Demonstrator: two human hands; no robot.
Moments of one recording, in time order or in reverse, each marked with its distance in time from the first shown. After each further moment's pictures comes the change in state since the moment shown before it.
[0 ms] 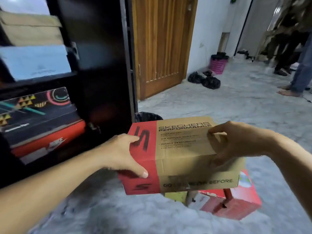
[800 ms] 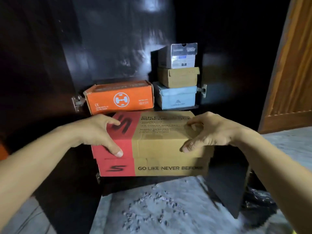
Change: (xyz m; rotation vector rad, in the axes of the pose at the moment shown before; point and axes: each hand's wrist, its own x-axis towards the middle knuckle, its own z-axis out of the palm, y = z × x) left_hand -0.236 -0.134 -0.201 -0.138 0.484 -0.623; right_hand 0.064 -0.306 -0.056 0.344 -0.027 -0.810
